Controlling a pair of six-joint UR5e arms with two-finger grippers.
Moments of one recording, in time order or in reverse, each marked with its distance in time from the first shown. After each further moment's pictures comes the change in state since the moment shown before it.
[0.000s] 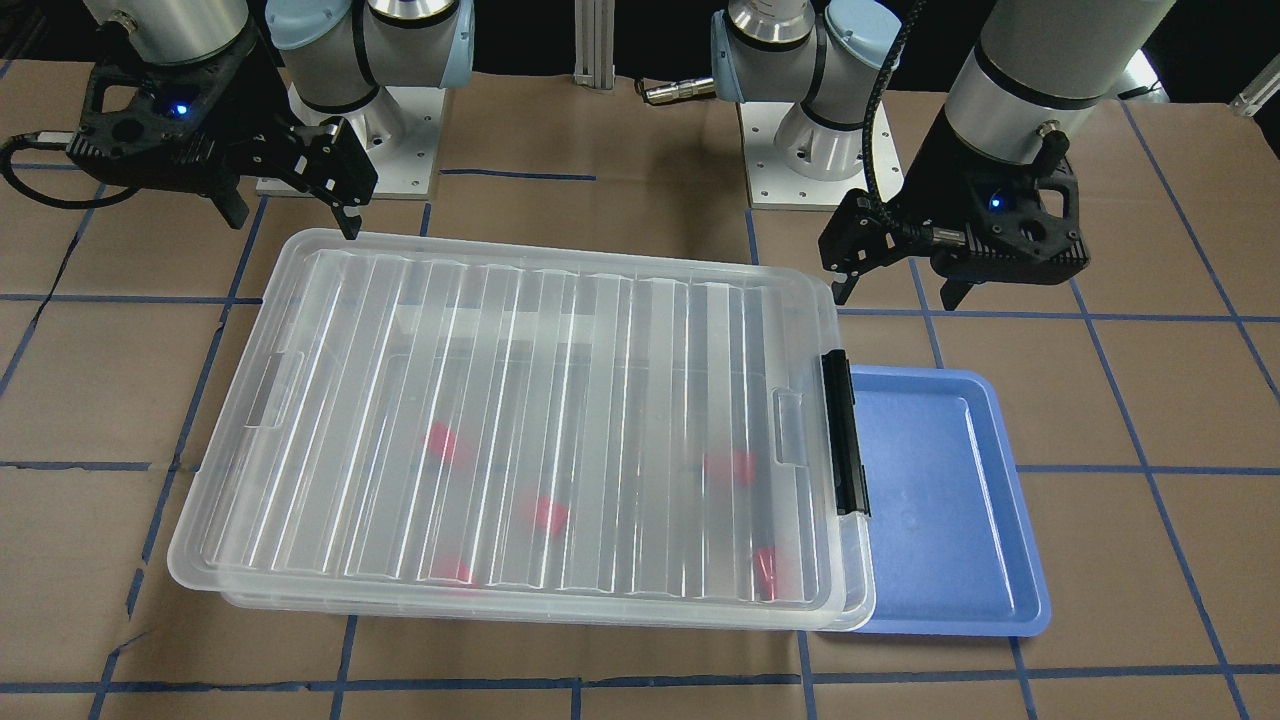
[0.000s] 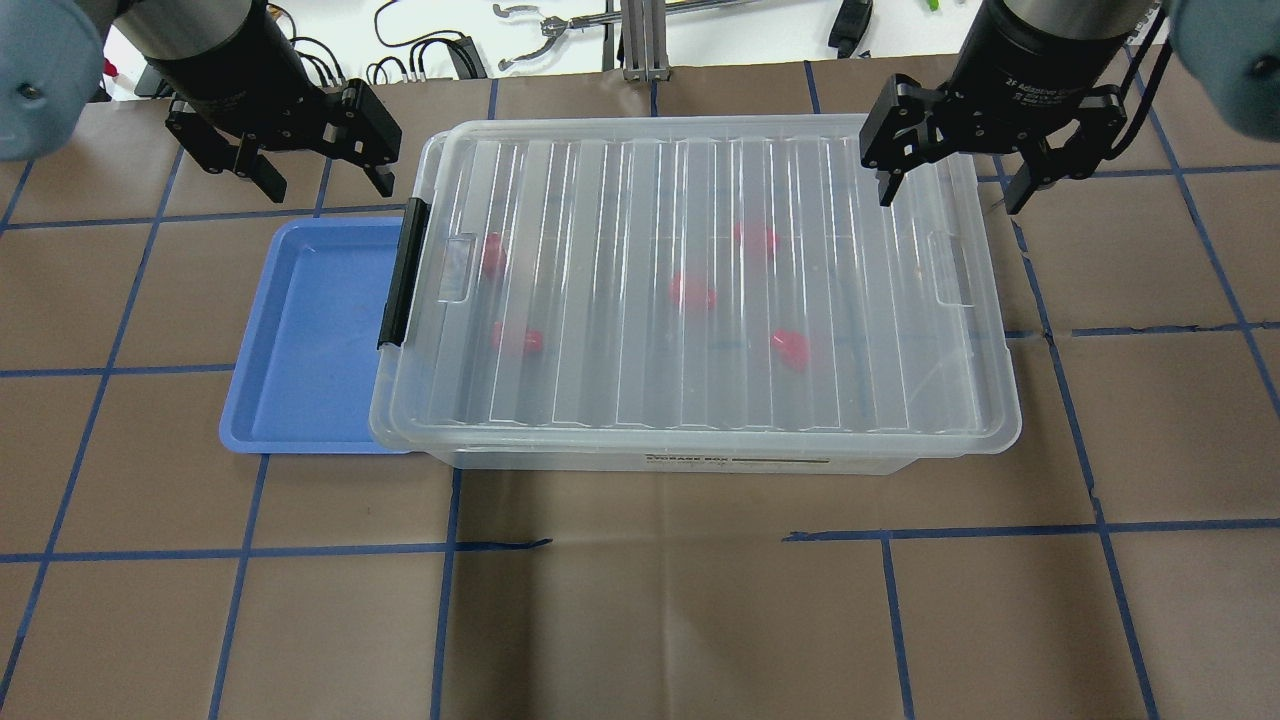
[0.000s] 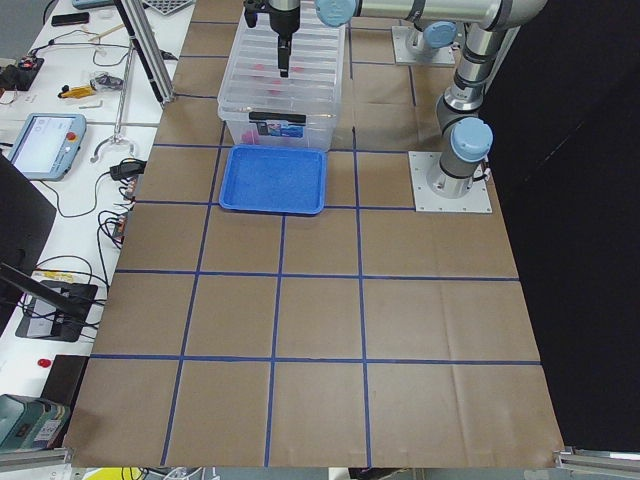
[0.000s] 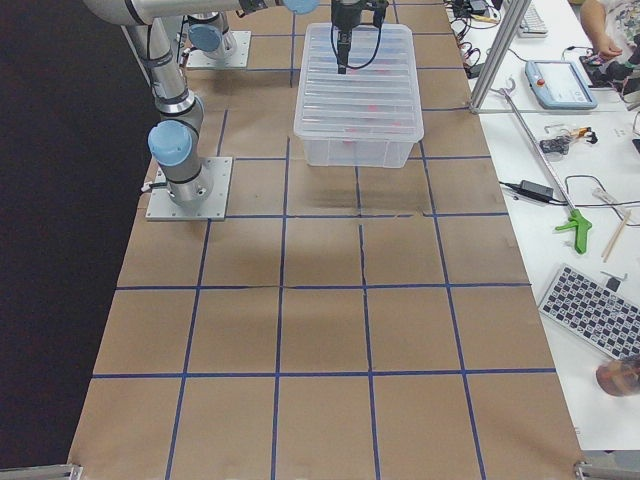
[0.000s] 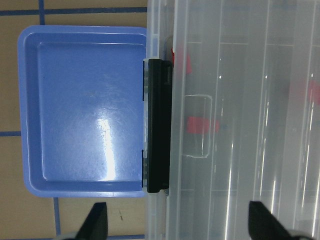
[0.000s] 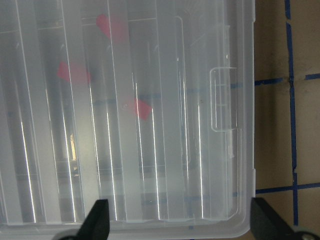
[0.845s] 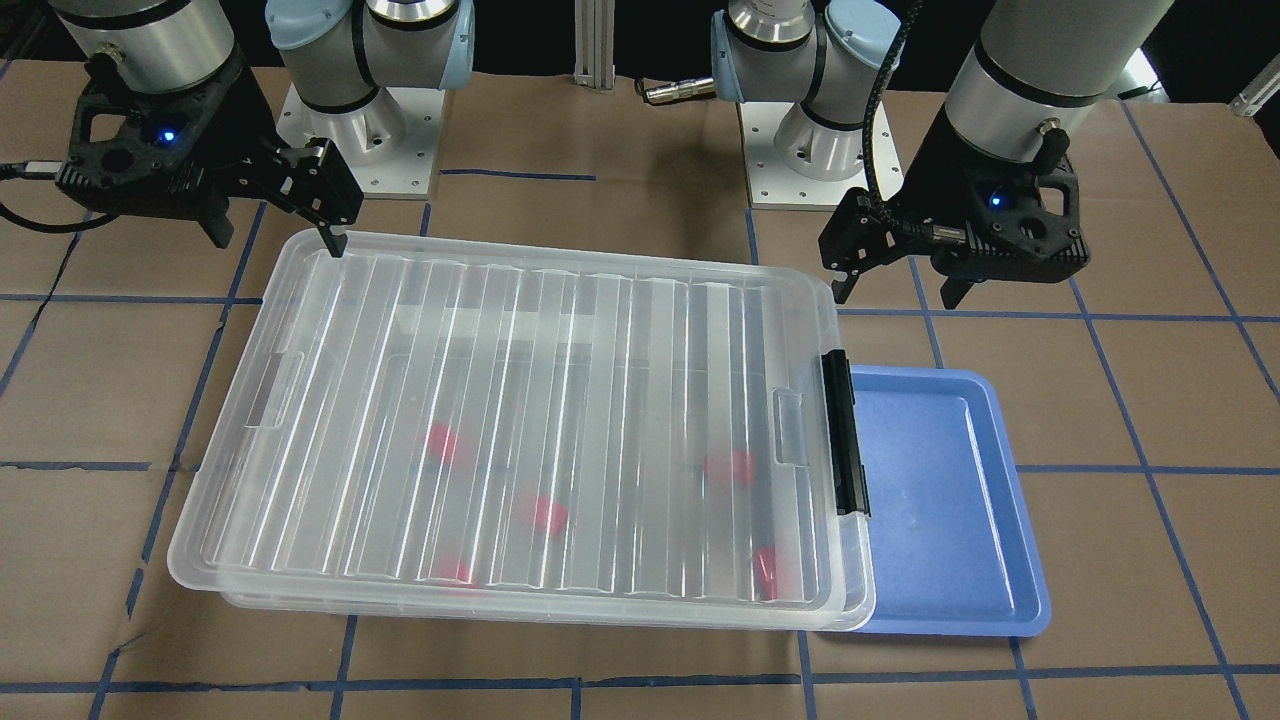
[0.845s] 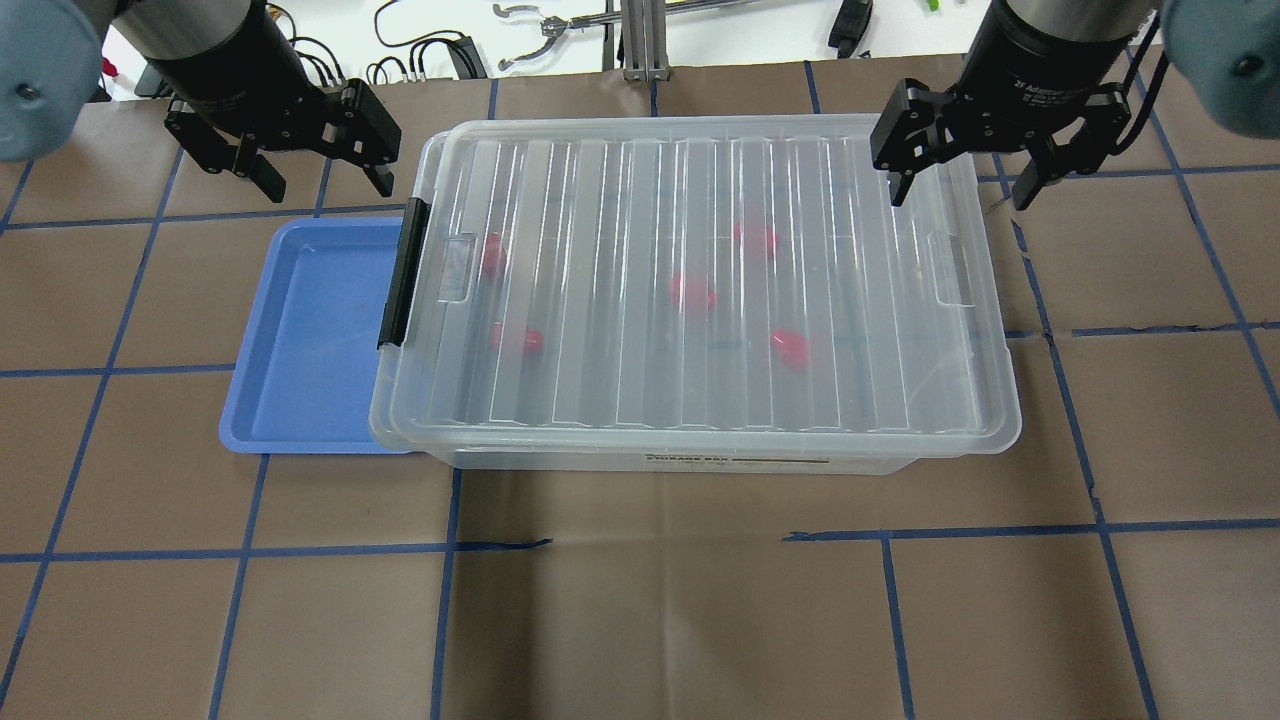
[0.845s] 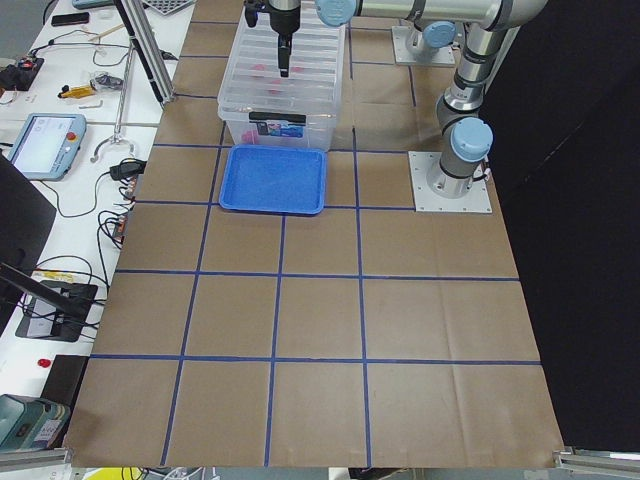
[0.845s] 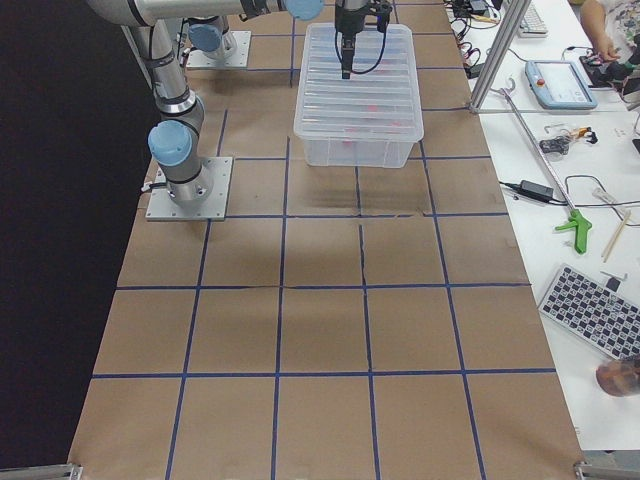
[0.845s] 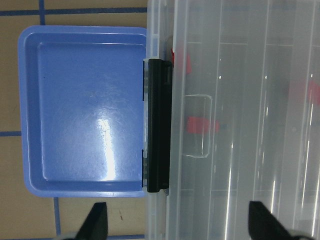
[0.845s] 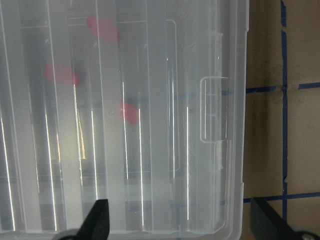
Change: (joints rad) left arm 0.000 0.002 0.000 0.000 0.000 0.000; right arm -0.045 0.020 0.022 -0.033 -0.013 -0.083
